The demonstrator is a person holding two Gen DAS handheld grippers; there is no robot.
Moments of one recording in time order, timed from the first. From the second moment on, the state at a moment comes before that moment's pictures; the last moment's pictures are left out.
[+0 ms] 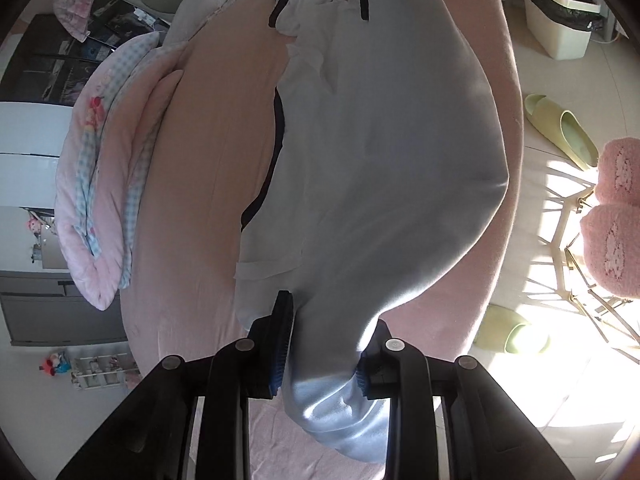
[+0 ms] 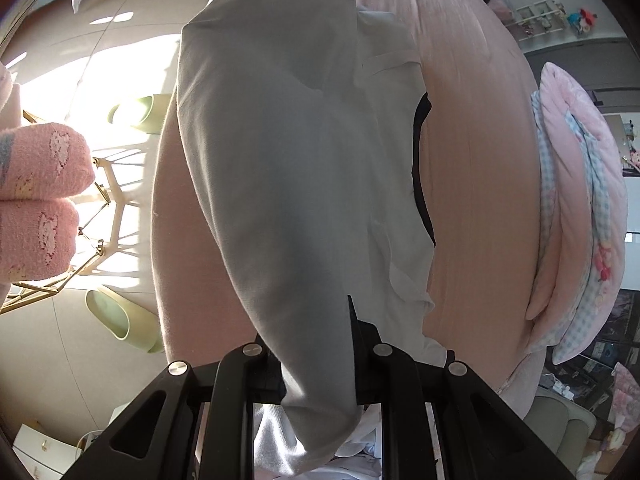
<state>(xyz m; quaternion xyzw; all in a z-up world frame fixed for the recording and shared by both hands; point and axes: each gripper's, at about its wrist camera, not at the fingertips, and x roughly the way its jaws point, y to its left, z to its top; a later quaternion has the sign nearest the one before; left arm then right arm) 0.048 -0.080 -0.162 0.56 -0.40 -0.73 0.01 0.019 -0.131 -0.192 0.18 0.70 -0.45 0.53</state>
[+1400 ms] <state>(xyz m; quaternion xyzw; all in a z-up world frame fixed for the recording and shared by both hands) -0.043 -0.215 -0.137 0.59 -0.10 -0.80 0.08 -0.112 -0.184 -0.194 0.45 0.44 -0.56 0.54</state>
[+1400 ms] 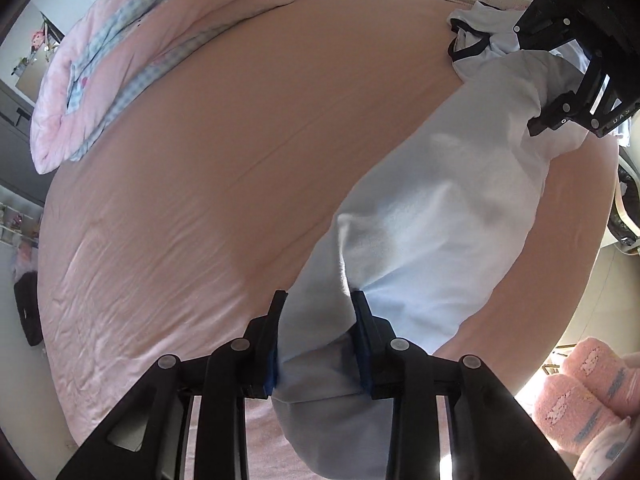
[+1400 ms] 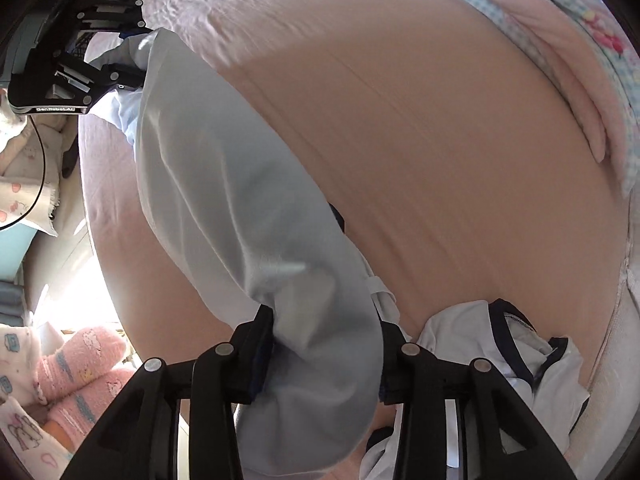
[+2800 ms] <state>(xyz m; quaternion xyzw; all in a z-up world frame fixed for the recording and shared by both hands) 0.033 -0.285 -0.138 0.48 0.24 -0.82 0.22 -0.158 -0.050 -0.198 0.56 0.04 -0.67 0.49</state>
